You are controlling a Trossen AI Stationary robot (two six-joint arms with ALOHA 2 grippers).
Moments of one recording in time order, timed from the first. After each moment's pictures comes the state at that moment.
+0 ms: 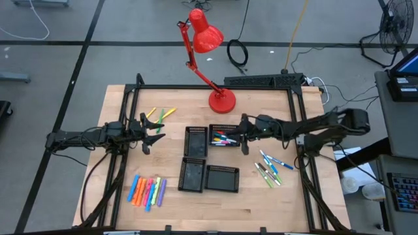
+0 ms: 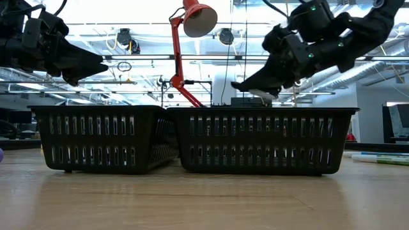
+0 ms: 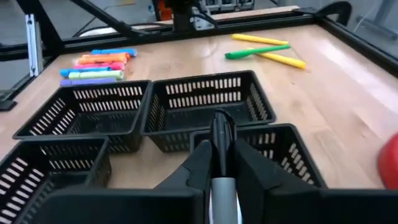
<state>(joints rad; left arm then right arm) 0.03 0.08 0.02 0.06 -0.16 -0.05 -0.14 1.38 0.47 0.58 -0.13 0.08</state>
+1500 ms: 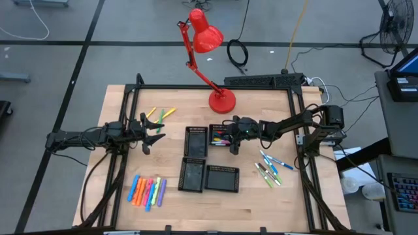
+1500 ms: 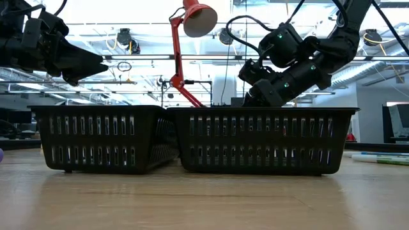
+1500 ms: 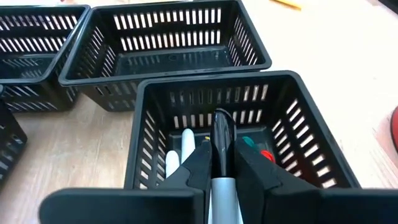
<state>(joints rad) 0.03 0.08 0.02 0.06 -0.16 -0.05 -0.15 1.68 0.60 0.55 -0.05 0.01</state>
